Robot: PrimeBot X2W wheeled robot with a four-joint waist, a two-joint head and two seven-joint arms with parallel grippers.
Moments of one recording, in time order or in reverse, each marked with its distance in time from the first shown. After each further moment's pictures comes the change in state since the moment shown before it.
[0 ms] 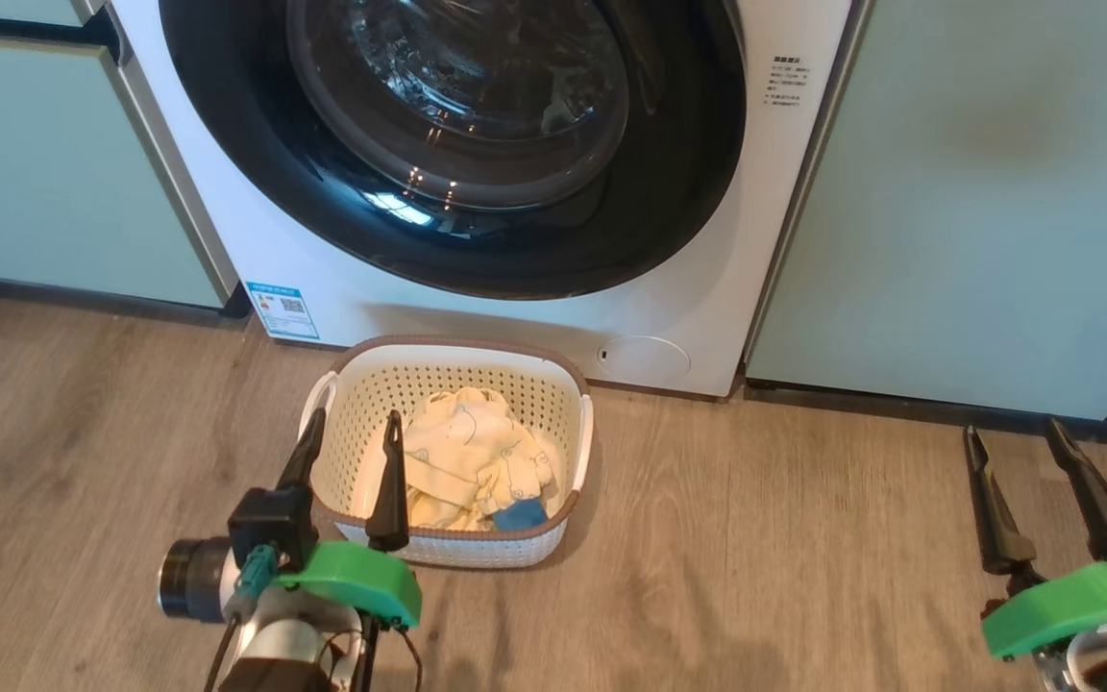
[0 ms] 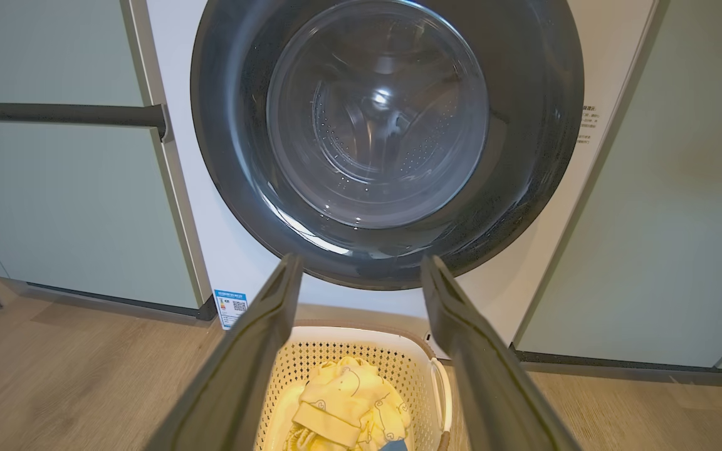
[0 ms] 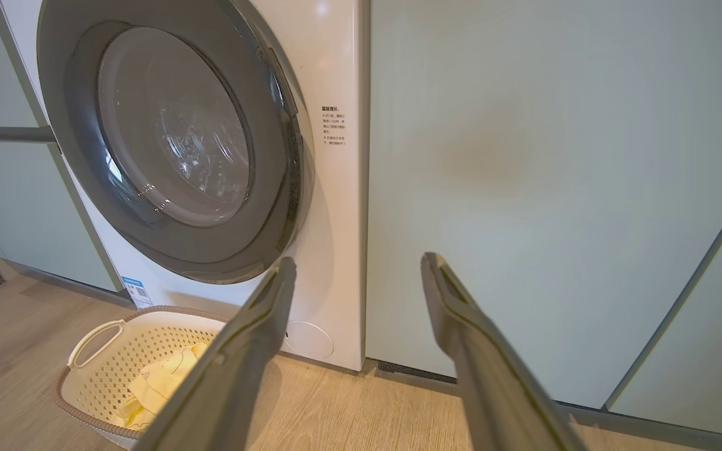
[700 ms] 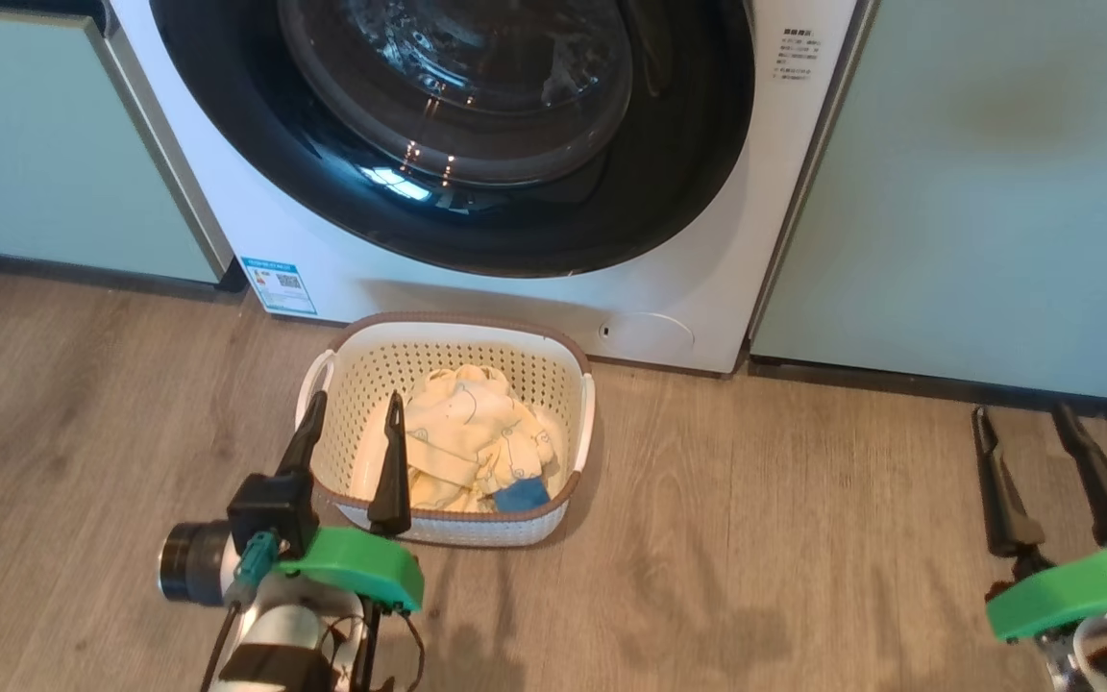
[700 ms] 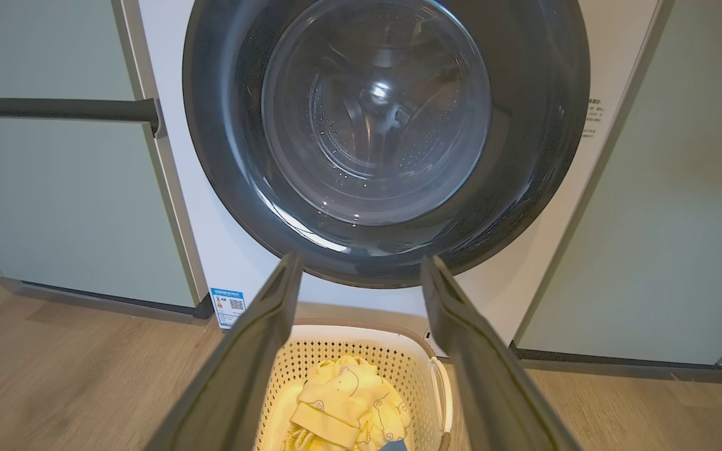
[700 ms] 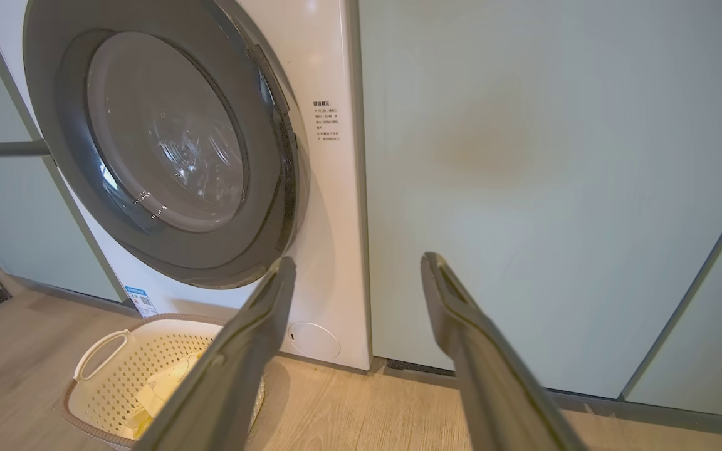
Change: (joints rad) left arm -0.020 -0.001 0.000 -0.011 0.003 0.001 0.000; right arm -0.020 0.002 -0.004 0.000 0.049 0.000 0.000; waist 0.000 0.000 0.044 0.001
